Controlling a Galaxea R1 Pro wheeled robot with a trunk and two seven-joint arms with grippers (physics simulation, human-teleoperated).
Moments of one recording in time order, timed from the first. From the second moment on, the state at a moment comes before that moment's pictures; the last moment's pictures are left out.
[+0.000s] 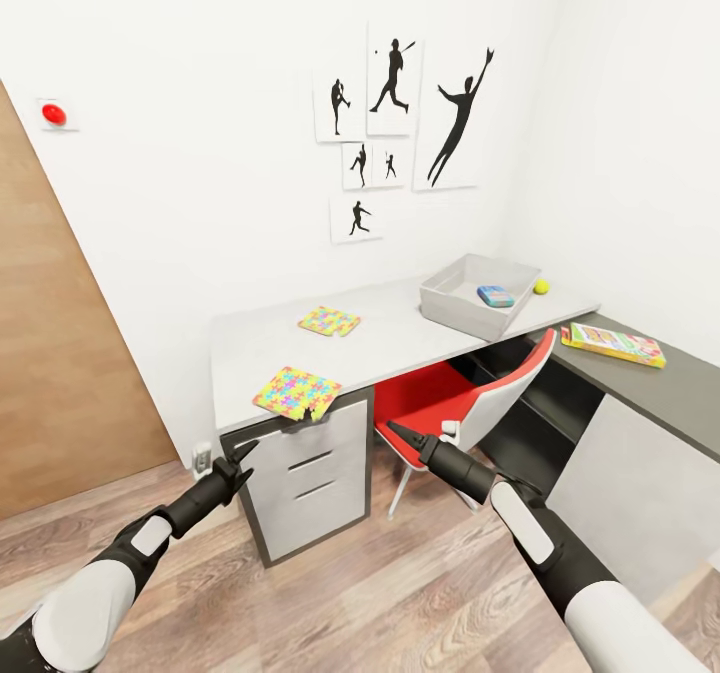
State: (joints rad) left arm -0.78 0.12 0.85 -0.22 0.10 0.44 -0.93; right arm -0.61 -0.11 0.26 -0.85 -0.93 0.38 0.79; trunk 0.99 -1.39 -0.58
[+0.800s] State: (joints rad) left arm -0.78 0.12 0.85 -0.19 0.10 0.44 -1.13; right arm -0.61 -0.10 0.26 -0.84 -0.93 0.38 0.78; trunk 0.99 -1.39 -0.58
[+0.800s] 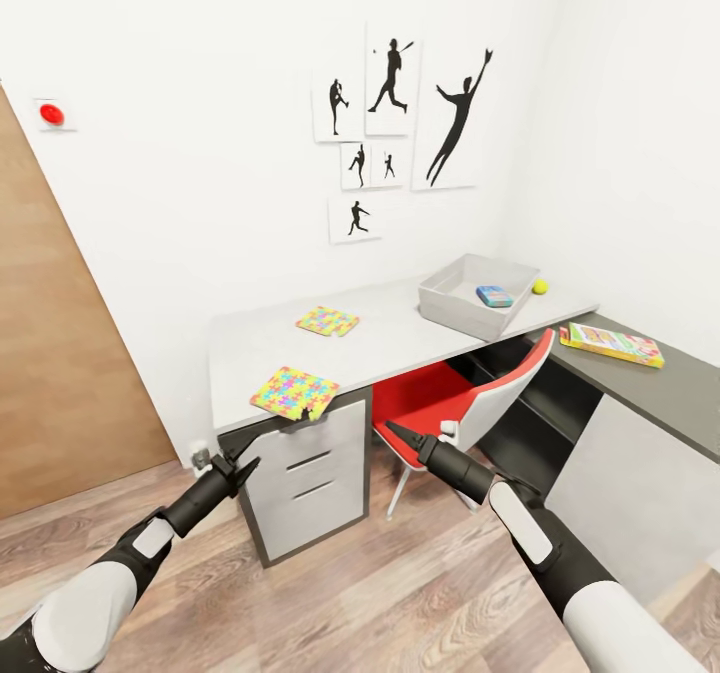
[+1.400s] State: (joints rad) left arm -0.77 0.12 0.86 -0.19 0.11 0.44 -1.13; right arm -0.61 -0.10 0.26 -0.84 -0.93 0.38 0.78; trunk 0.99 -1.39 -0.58
